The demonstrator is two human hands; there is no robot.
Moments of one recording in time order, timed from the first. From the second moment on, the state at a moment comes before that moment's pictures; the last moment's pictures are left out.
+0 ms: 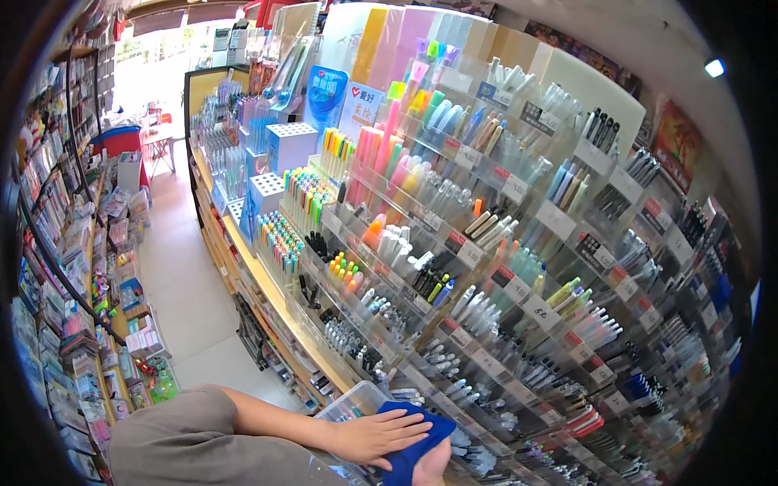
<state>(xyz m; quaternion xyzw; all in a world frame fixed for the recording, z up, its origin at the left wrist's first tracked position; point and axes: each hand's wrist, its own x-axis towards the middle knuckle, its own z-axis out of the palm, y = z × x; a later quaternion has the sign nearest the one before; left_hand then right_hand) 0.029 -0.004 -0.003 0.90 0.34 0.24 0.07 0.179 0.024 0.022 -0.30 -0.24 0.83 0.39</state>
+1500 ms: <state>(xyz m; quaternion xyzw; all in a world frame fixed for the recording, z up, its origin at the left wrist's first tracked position) 0.023 0.022 -0.049 0.93 0.31 -0.15 0.11 0.215 0.028 -0.009 -0.10 -0.20 0.84 0.49</state>
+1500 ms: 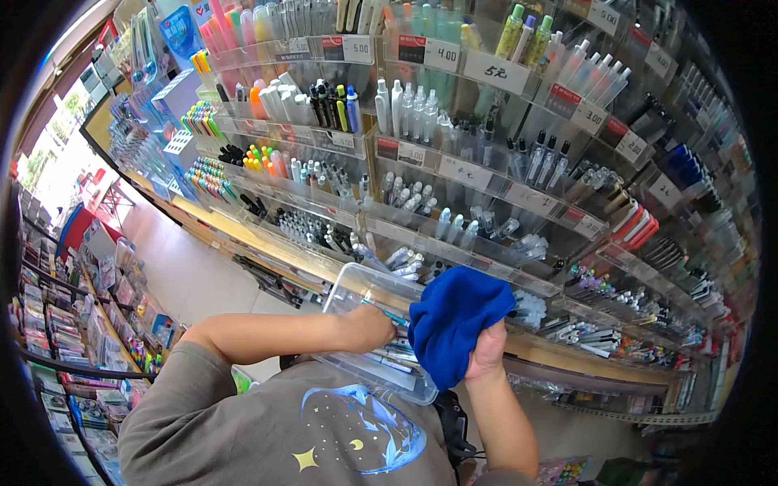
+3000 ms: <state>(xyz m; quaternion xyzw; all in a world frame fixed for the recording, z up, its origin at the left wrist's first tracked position) -0.058 0.020 0.022 0.45 0.38 0.27 0.76 0.210 0.024 0.001 -0.14 -0.21 0.84 0.49</state>
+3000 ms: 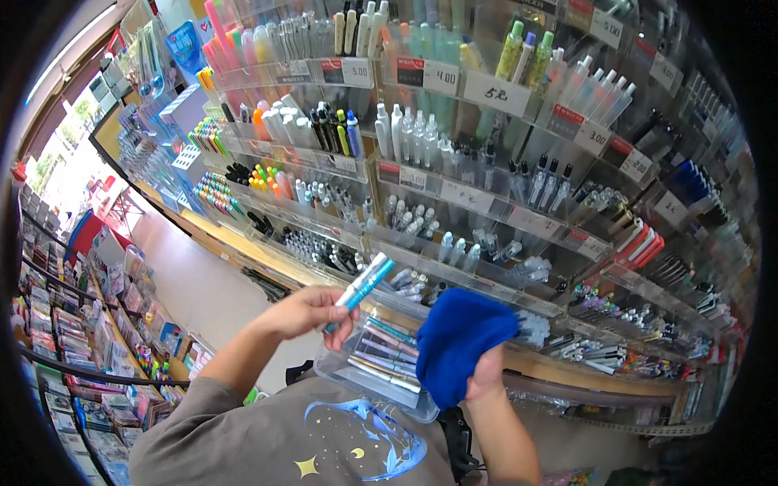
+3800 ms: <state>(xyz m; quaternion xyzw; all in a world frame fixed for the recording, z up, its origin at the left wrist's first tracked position) 0.036 -0.013 0.001 0.55 0.40 0.29 0.67 0.159 0.044 0.017 -0.46 -0.42 0.55 0.56</state>
